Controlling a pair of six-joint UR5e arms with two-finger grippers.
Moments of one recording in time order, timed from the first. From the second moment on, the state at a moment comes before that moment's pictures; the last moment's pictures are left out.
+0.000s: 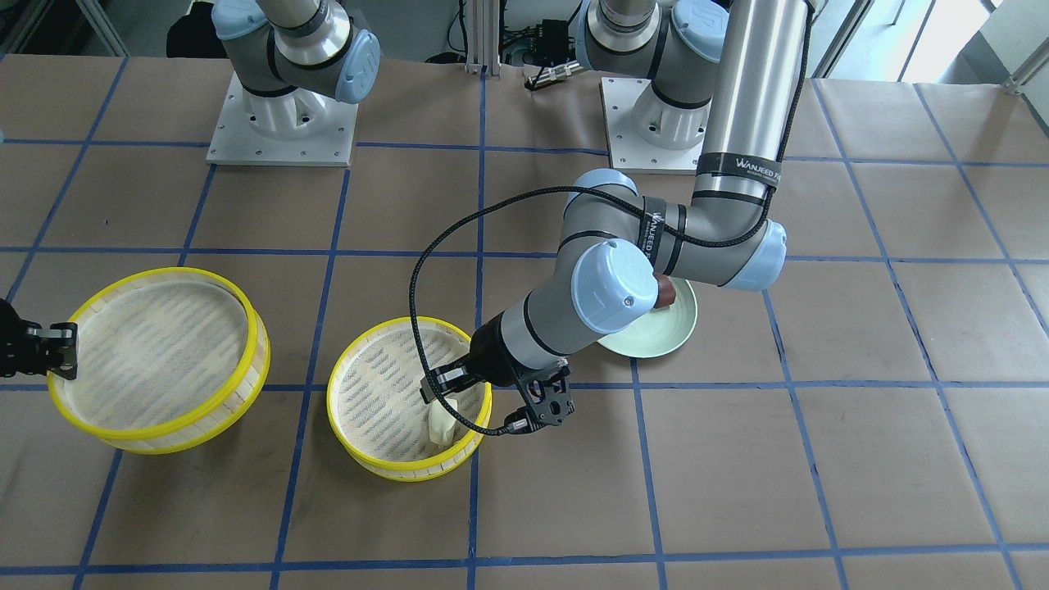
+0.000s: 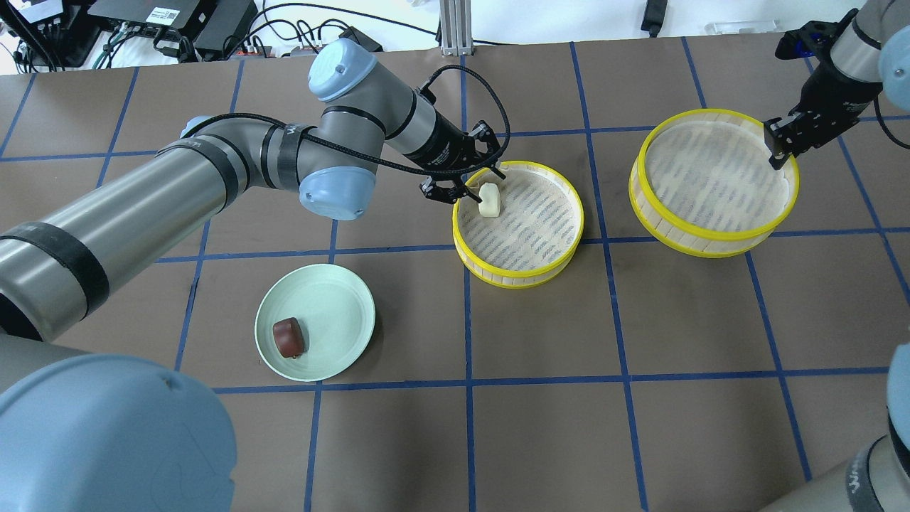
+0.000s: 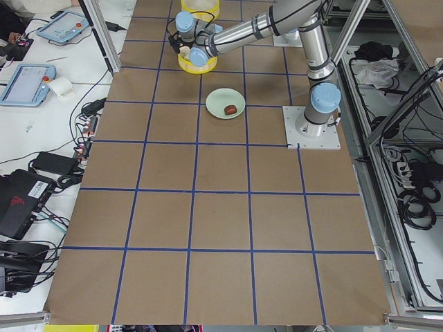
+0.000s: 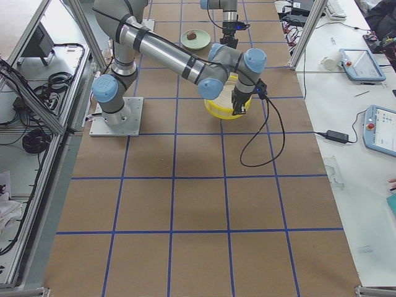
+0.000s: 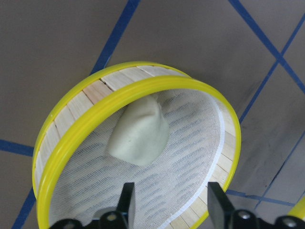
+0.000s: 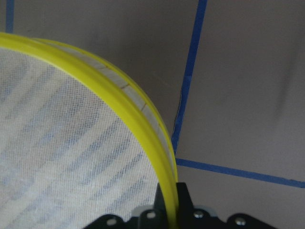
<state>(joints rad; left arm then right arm) -1.79 -2.09 -1.62 -0.85 1.00 -0.78 1.17 -1.24 1.56 -1.81 -1.56 -0.59</state>
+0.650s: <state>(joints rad) -1.71 -1.90 -1.58 -1.24 1.28 -0.57 1.17 -1.24 1.56 -1.81 -1.56 -0.58</state>
